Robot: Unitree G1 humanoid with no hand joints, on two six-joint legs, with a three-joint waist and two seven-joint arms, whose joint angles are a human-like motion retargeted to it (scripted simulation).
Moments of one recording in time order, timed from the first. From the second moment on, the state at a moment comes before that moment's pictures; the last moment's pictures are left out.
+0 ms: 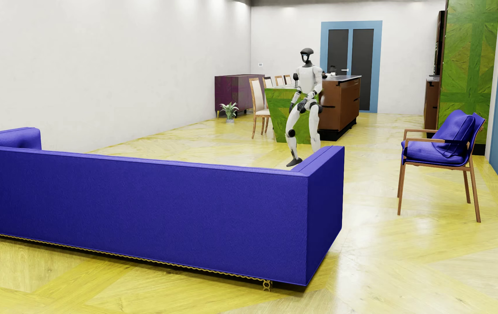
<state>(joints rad) 0.04 -0.51 -0.01 -0.13 -0.15 -0.09 0.14 -0.21 0.16 0.30 0.76 -0.16 0.35 -0.24 -0.02 0.21 -0.17 0.06 -0.05 -0.07 0.03 0.52 0.63 1.30 -0.90 0.07 0.20 -0.08 0.06</state>
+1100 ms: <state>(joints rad) -0.18 -0.23 0.03 -0.05 -0.26 -0.08 0.19 -0.27 0.17 0.39 1.27 0.01 0.32 -0.09 -0.05 0.05 -0.07 0.05 -0.08 -0.04 0.01 0.79 0.74 1.38 -0.94 0.17 0.24 -0.16 0.13</state>
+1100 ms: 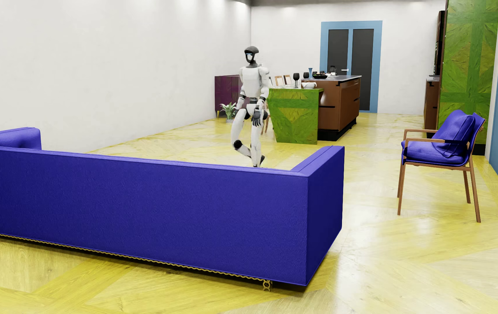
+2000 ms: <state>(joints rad) 0.03 0.05 0.03 0.19 -0.09 0.03 0.33 -0.18 0.11 0.31 0.30 0.29 0.21 -0.10 -0.17 0.08 -0.05 -0.10 0.05 -0.01 -0.22 0.85 0.47 1.30 -0.75 0.22 0.18 -0.28 -0.08</state>
